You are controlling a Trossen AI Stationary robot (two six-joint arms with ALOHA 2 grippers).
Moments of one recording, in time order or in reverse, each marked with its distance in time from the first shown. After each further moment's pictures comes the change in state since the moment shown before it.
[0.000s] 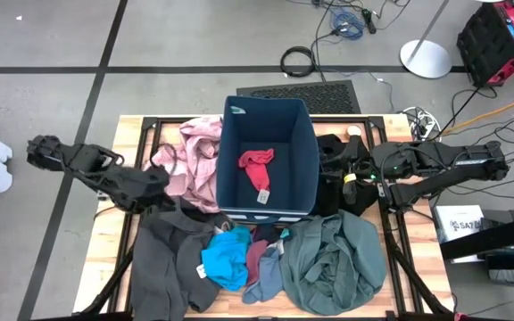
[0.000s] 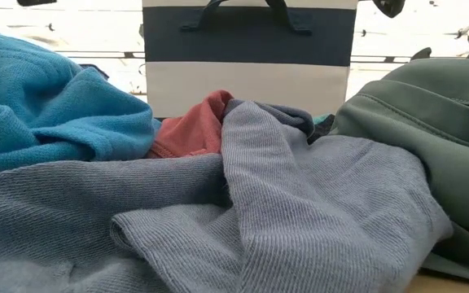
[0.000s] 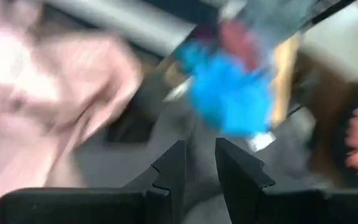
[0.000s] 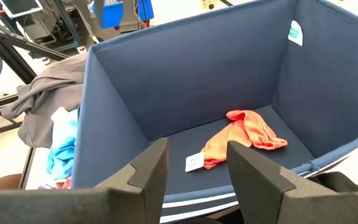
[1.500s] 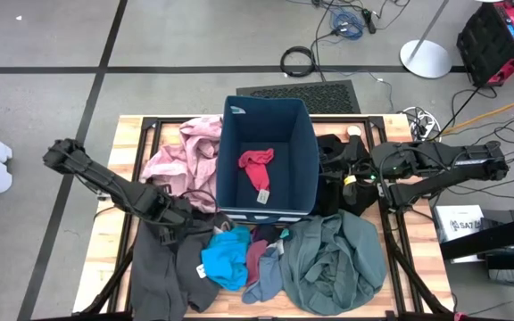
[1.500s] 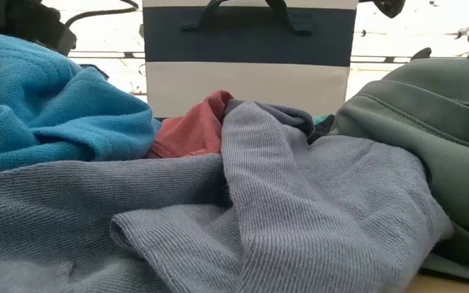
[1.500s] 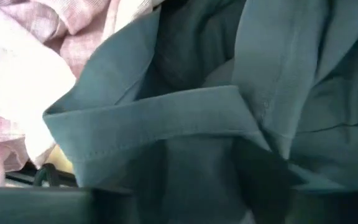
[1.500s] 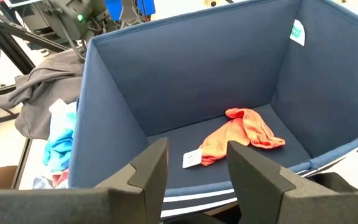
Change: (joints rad) left arm -0.065 0.308 -0.310 0.003 -0.011 0.079; right arm 0.000 0.000 -0.001 -0.012 -0.007 -0.030
